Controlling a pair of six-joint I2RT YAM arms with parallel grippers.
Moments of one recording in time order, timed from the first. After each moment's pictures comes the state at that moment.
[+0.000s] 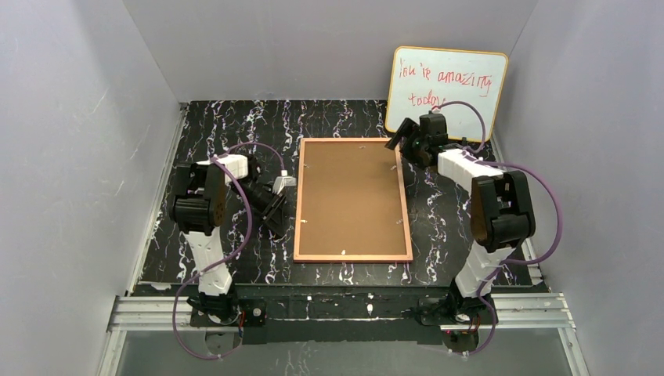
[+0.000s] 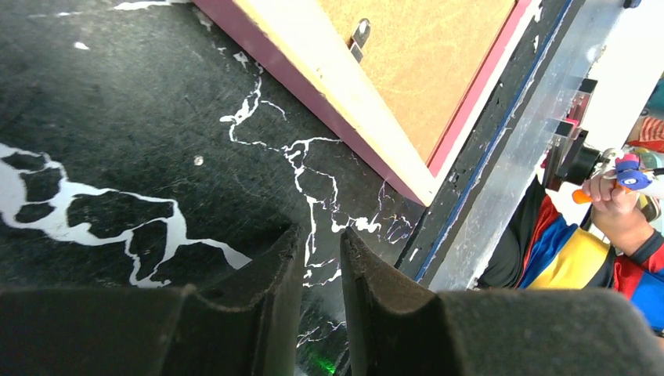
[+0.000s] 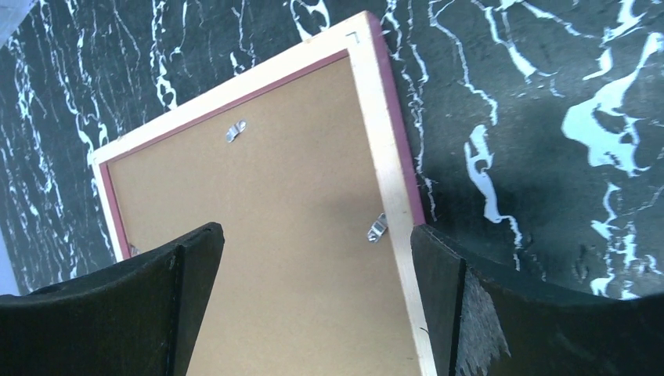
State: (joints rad) left arm -0.11 2.01 1.20 -1.12 0.78 0.73; right arm 0.23 1.79 1.17 -0.07 -0.08 0.71
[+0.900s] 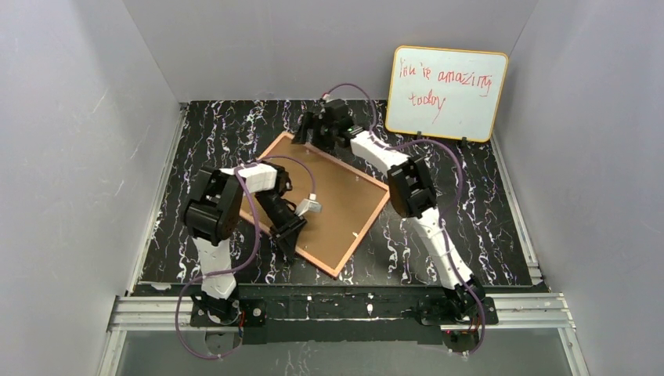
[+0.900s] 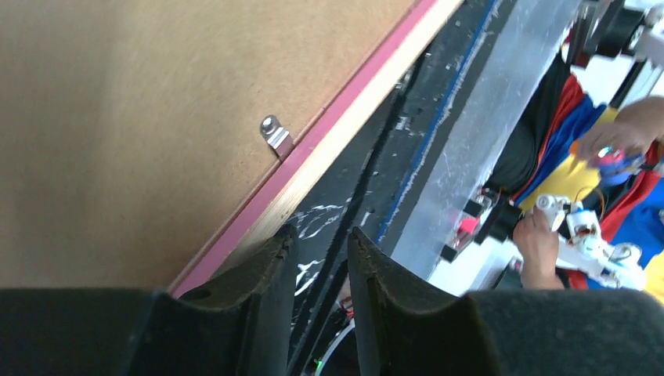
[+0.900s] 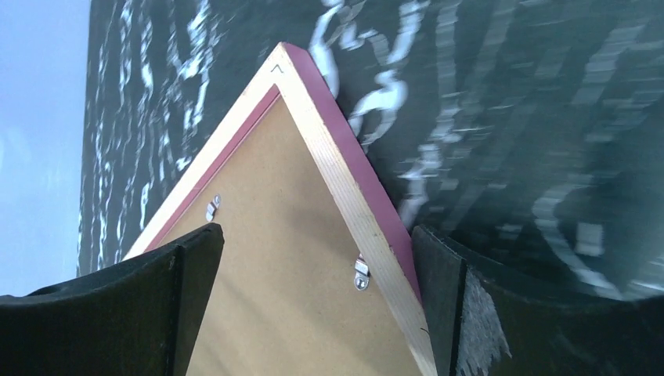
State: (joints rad) left arm -0.34 1.95 1.13 -1.21 0.73 0.75; right arm 0.58 2.62 2.28 -0.25 -0.32 0.66
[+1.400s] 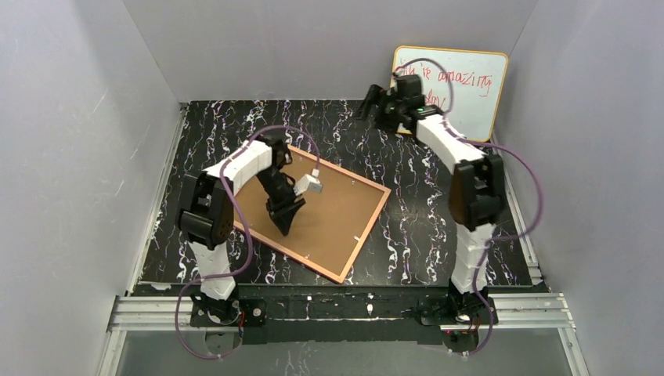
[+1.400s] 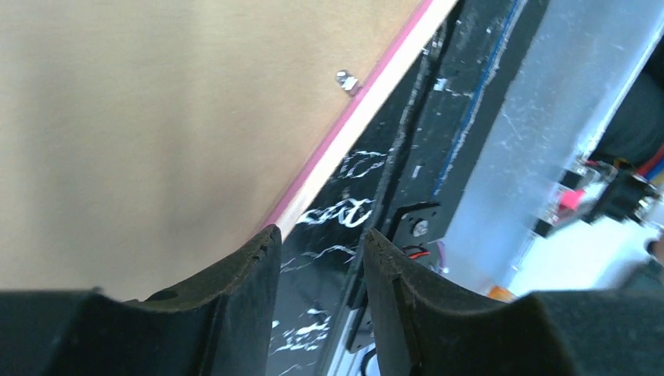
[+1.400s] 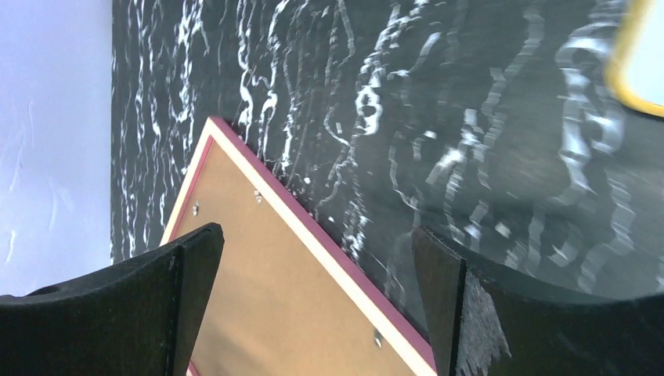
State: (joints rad) left arm -0.39 1.90 1.37 -1.43 0.59 0.93; right arm 0.37 2.15 1.84 -0.30 -0.35 0.60
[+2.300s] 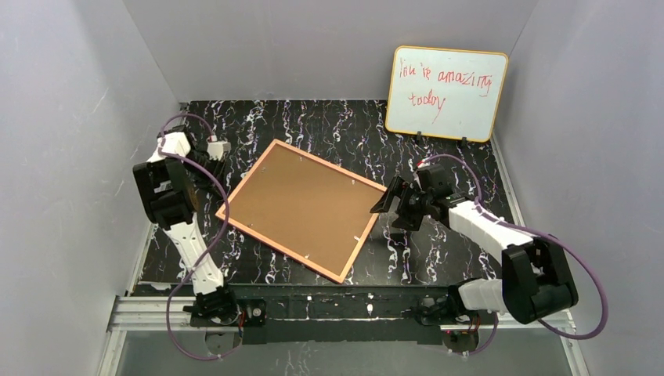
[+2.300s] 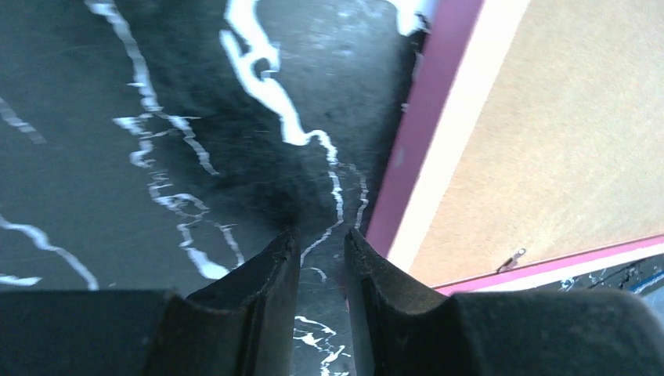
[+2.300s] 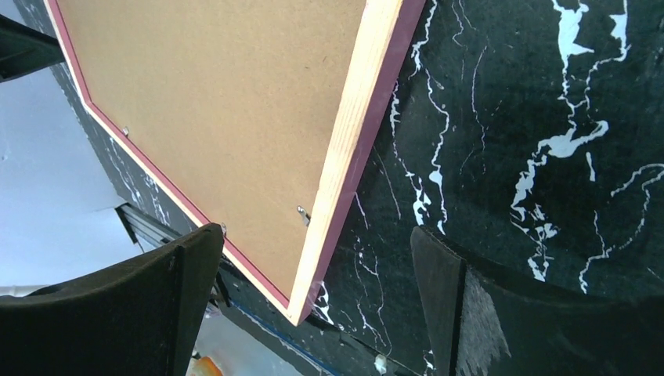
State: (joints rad) left arm 0.31 2.16 1.66 -1.10 0.37 0.62; right arm 0.37 1.27 0.67 -0.29 -0.41 0.80
